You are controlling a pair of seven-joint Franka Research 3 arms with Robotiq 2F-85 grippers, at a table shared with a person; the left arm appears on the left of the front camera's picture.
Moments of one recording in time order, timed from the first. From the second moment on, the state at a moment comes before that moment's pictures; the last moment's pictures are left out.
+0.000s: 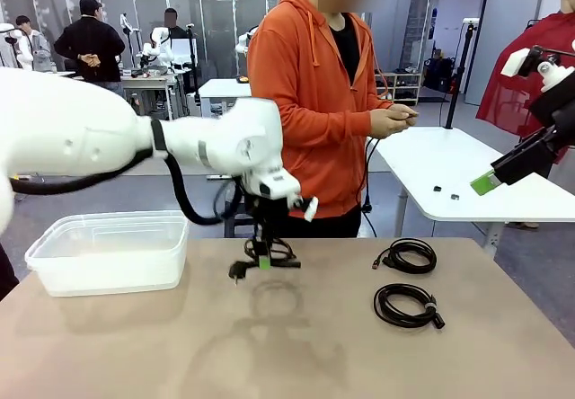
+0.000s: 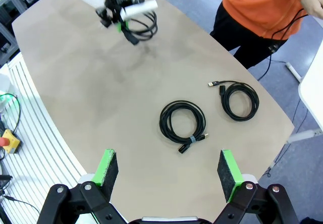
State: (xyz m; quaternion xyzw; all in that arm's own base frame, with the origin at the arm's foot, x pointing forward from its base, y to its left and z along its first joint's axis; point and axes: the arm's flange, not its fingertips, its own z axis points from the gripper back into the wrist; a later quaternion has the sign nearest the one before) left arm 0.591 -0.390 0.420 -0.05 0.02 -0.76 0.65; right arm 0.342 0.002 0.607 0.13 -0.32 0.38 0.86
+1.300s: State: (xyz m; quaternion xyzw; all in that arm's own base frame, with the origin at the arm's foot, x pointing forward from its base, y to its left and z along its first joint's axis) left arm 0.591 -0.100 0.509 0.03 0.02 -0.76 0.65; right arm 0.342 0.002 0.607 0.13 -0.32 0.38 0.86
